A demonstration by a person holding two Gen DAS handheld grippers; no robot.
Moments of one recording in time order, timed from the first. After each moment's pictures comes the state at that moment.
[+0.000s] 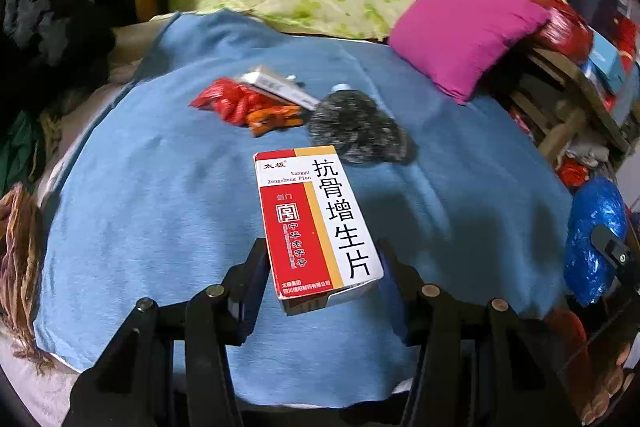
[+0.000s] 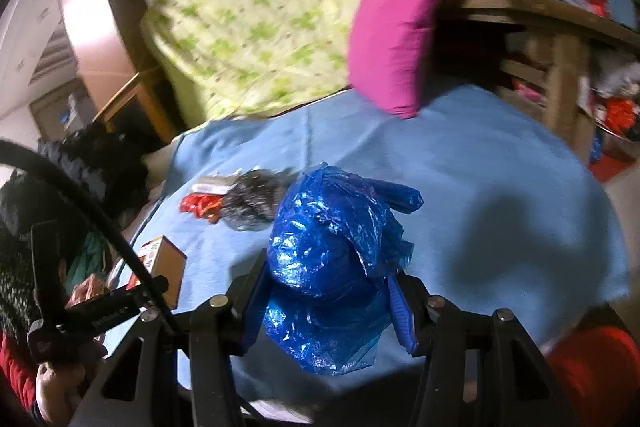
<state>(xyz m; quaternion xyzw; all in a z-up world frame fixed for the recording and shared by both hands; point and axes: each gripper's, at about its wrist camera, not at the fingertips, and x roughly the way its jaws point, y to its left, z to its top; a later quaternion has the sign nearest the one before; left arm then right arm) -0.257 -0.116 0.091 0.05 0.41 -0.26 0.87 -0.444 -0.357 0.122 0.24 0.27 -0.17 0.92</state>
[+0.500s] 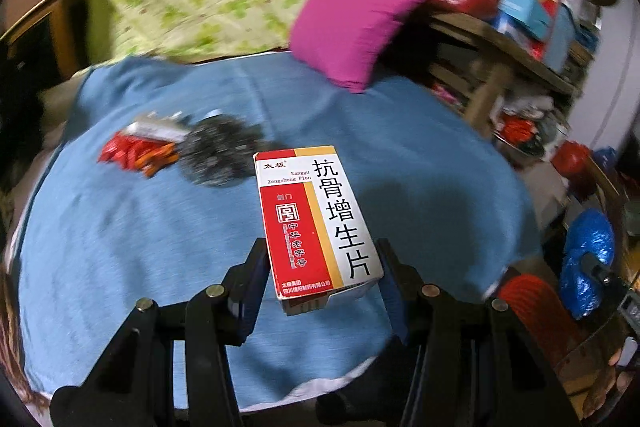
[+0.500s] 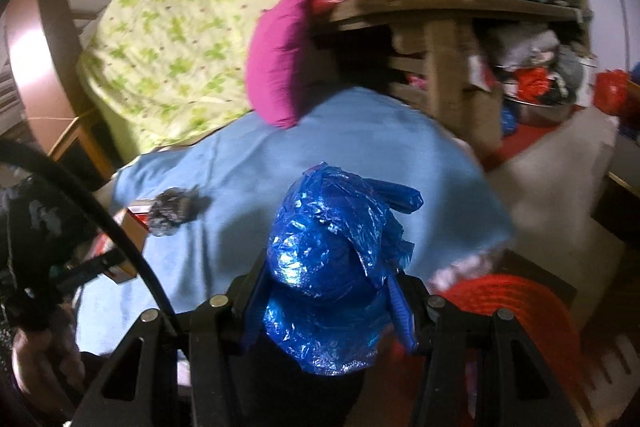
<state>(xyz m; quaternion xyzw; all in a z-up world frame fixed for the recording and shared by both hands) -0.327 -0.205 0.120 0.11 0.37 -0.38 0.84 -0.591 -0.410 0.115 0.26 0.26 -0.29 0.88</state>
